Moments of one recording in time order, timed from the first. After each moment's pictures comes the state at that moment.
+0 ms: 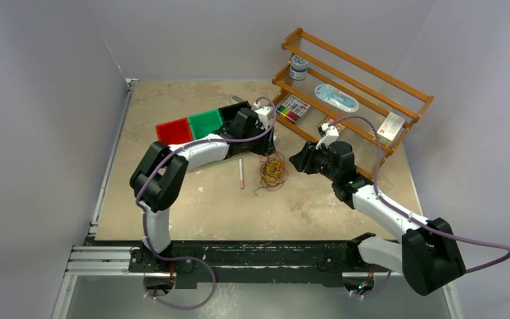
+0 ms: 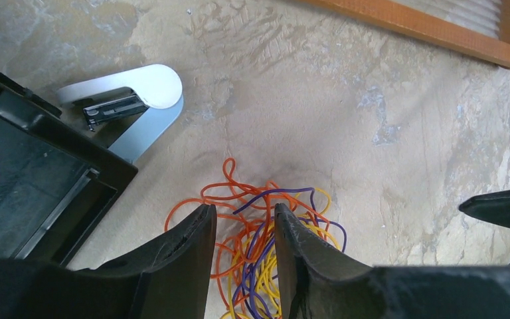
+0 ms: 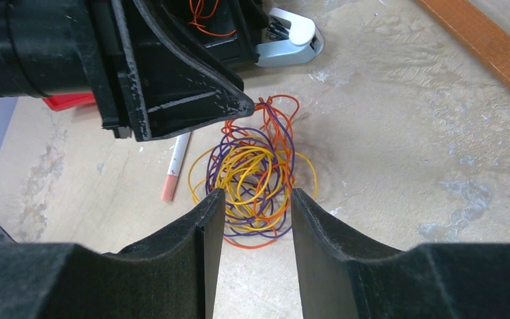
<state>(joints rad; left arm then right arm) -0.64 1.92 1.30 -0.03 0.25 -0.31 0.40 1.14 0.53 0.21 -0.17 0.46</state>
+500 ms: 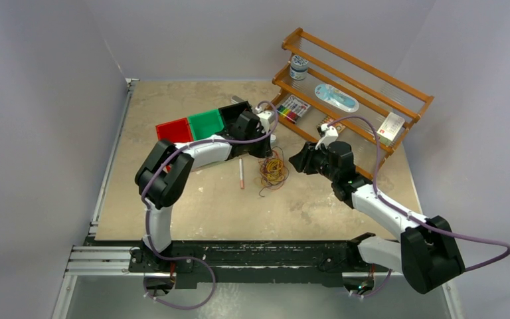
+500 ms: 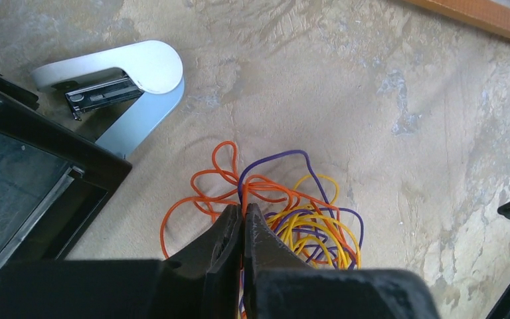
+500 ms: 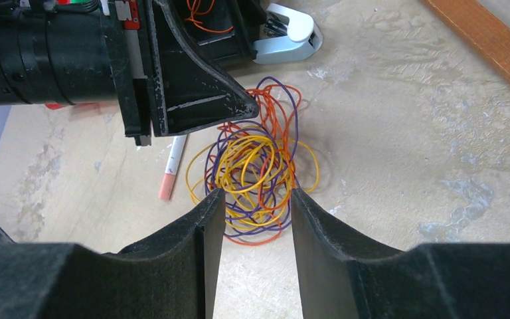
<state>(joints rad) -0.64 1.98 1.30 -0.02 0.27 -0.30 0.40 1.15 0.53 0.21 -0.18 0.46</state>
